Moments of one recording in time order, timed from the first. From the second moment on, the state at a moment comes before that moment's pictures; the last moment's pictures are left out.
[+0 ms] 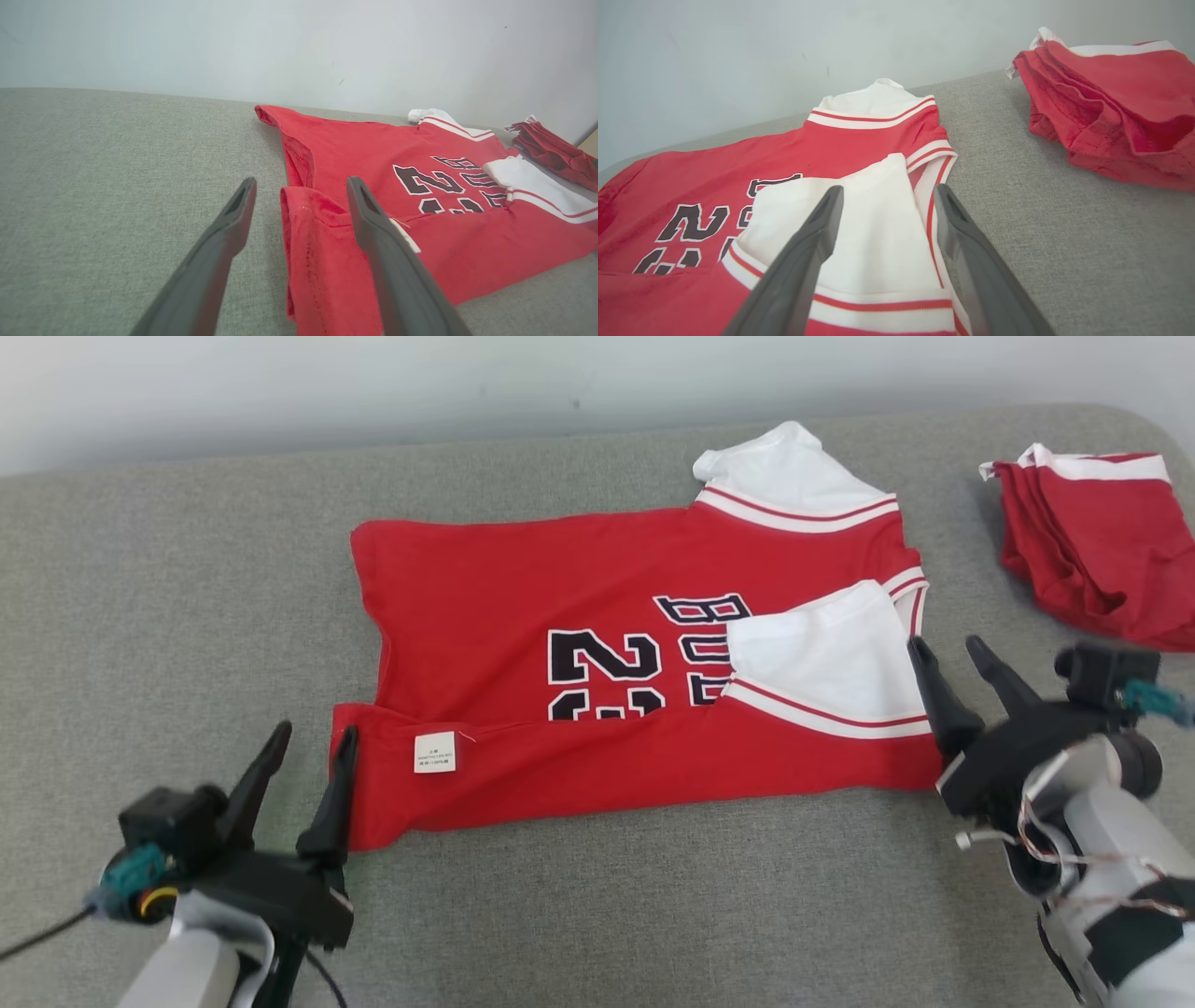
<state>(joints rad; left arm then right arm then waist) -0.42 0.37 -0.39 0.45 -0.68 -0.13 -0.26 -0.57 -0.46 0.33 0.62 0.73 0.13 -0.06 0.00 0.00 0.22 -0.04</state>
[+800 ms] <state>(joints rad) -0.26 0.29 -0.32 0.47 -0.52 -0.10 -0.26 -0.38 -0.51 0.34 0.61 0.67 0.13 -0.15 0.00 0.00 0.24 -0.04</state>
